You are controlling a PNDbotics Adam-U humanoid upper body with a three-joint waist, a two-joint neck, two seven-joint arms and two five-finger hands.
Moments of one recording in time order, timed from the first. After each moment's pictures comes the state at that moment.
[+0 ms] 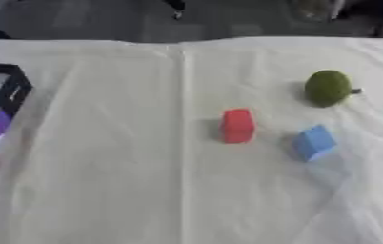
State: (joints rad) left arm -0.47 0.32 -0.06 -1.68 0.17 0.12 0.63; right arm 0.06 -0.38 -0.19 -1.98 -0.17 0.10 -0.73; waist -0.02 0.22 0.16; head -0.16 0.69
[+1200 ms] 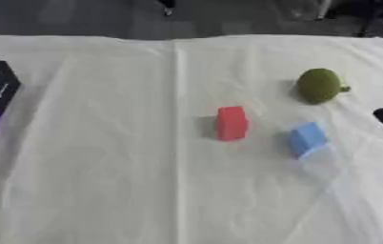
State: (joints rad) left arm -0.46 0.35 -0.05 -1.68 0.17 0.12 0.63; right arm 0.25 -1.07 -0.19 -1.99 -0.23 0.05 -0.22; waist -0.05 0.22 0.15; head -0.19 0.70
